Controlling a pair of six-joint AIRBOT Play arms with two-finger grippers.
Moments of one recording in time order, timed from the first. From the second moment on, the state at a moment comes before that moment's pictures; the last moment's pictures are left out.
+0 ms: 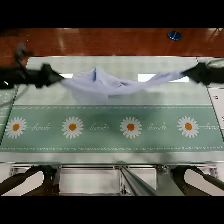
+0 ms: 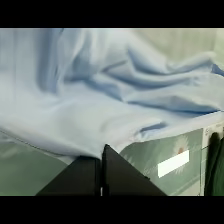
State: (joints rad) left arm 0.16 -1.19 1.20 0.61 -1.16 -1.32; right arm -0.40 -1.17 1.22 -0.60 1.19 1.14
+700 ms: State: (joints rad) left arm 0.16 -0.68 1.92 1.07 -1.21 -1.37; right arm -0.39 -0.49 1.66 -0.94 1.22 1.38
